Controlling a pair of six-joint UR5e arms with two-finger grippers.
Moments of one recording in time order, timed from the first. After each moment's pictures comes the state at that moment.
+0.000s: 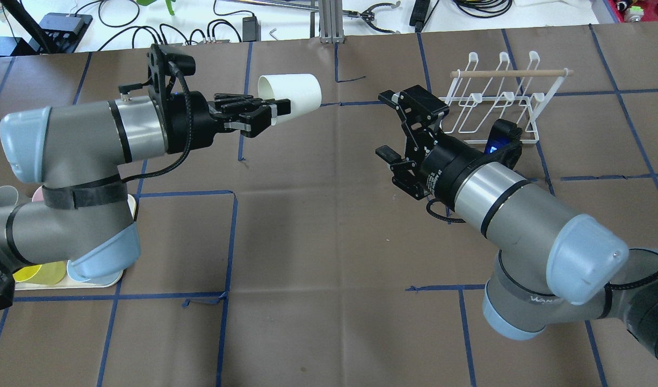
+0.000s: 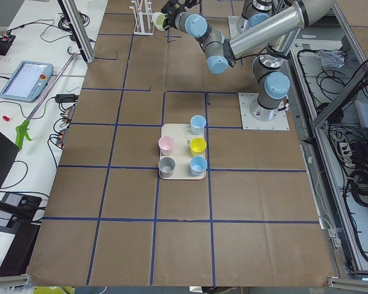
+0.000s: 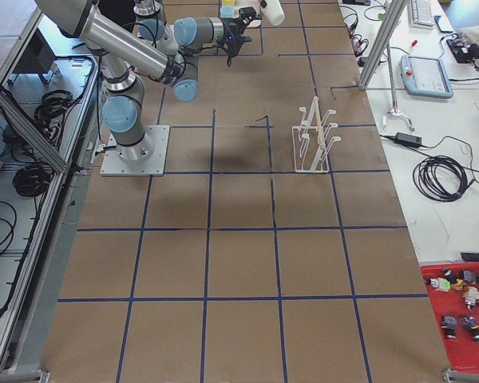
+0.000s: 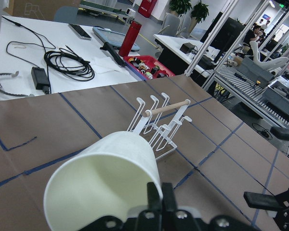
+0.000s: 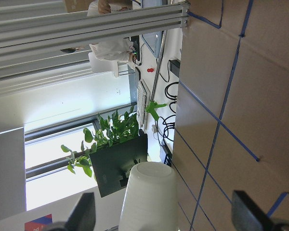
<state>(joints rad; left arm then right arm) -1.46 -1.55 -2.19 -0.23 0.53 0.29 1.64 -1.65 2.39 -3.52 -1.05 1.63</state>
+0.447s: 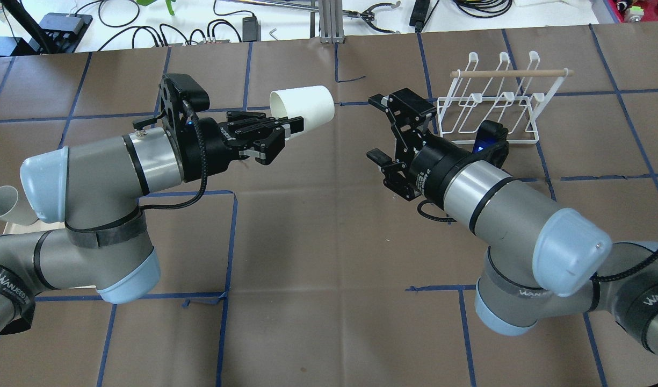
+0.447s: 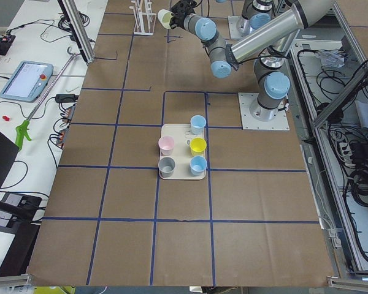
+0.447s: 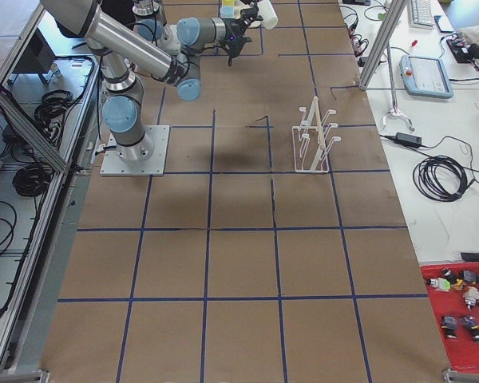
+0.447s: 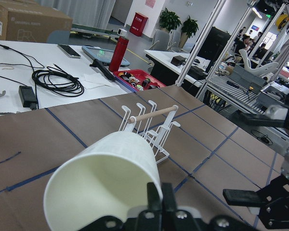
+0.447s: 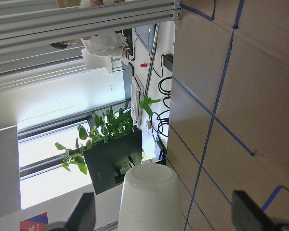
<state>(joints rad) -1.48 -1.55 -2.29 -0.01 0.53 0.25 1.68 -1.59 2.36 -3.52 -1.06 1.64</state>
